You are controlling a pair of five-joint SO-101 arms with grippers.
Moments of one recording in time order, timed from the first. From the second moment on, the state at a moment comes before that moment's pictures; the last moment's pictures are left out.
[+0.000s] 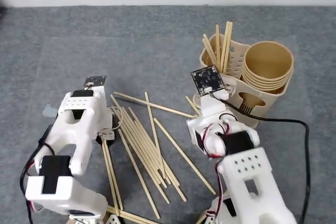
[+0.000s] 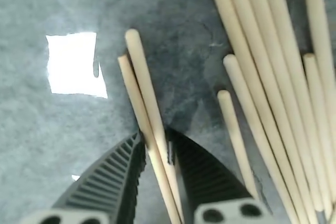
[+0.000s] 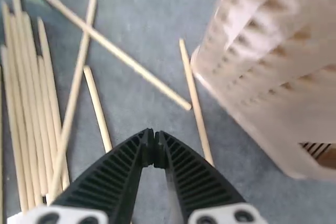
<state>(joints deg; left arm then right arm) -4.1 6.7 33.7 72.6 12.4 -19.1 -50.4 54.6 57.2 2.4</state>
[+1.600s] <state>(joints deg) -33.4 7.3 5.5 94.8 -34.7 -19.1 -66.0 60.0 61.0 2.4</state>
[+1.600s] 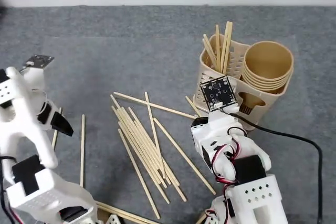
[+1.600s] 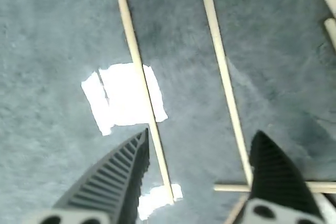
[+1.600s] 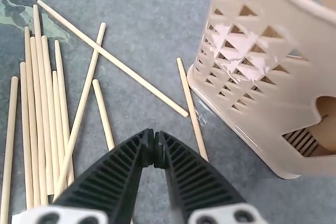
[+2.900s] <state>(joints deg) -18.0 6.3 35.5 67.6 -38.3 -19.1 -66.0 60.0 61.0 2.4</state>
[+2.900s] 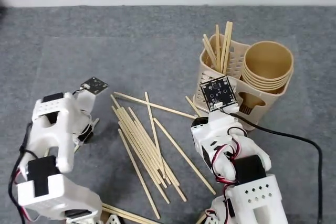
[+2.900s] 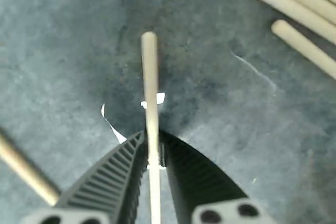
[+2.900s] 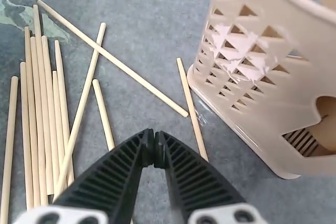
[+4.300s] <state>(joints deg) 22.8 -10.5 -15.0 48.7 13.7 -10.7 -66.0 69.2 65.8 4.2</state>
